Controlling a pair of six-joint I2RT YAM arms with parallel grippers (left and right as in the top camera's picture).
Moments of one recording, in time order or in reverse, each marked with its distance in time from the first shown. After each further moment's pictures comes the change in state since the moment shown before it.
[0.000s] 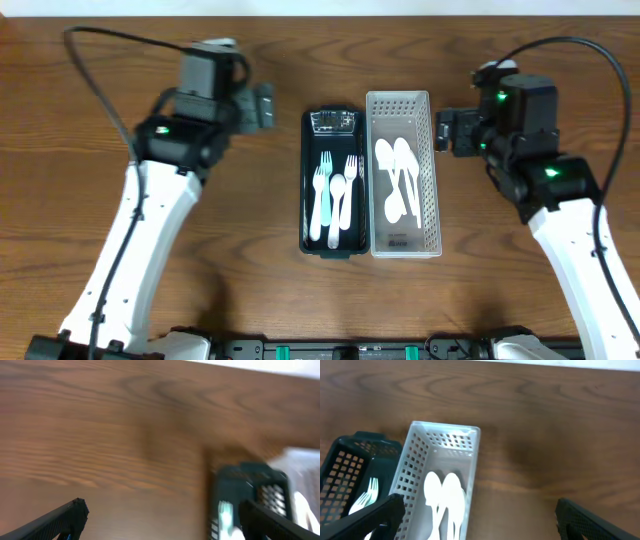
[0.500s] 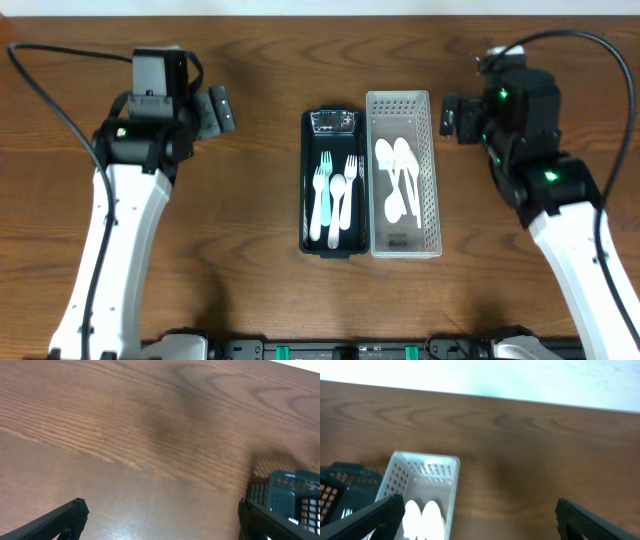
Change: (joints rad) left arm 0.144 -0.048 -0.006 -0.112 -0.014 -0.004; right arm 0.009 -0.043 -0.006 0.085 0.120 -0.029
